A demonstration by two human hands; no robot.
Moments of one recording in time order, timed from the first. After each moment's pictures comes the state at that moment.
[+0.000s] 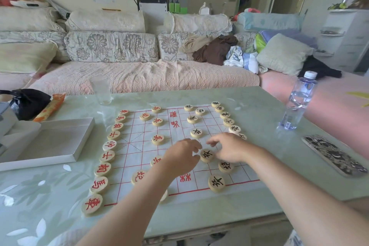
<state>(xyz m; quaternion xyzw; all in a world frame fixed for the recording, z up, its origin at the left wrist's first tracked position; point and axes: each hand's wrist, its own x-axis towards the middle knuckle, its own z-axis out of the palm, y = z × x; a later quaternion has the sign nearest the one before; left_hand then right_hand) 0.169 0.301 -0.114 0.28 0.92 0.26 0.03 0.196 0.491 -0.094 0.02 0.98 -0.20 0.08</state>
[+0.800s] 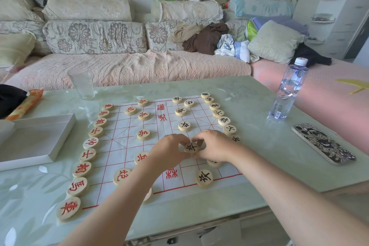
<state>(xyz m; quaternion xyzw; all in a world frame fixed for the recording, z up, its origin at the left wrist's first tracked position) 0.151 0.311 -0.132 0.25 0.92 0.29 0.06 0.192 0.488 -0.113 -0.02 0.98 -0.20 0.06</state>
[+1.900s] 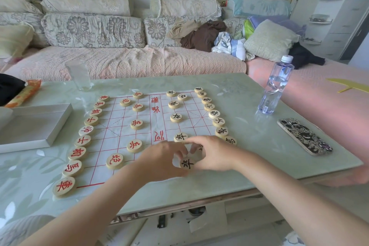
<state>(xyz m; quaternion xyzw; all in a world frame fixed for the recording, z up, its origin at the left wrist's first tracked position) 0.222 0.299 -0.120 0.36 0.91 0.20 0.05 0.264 0.500 -0.107 -0.10 0.95 -0.29 0.08</state>
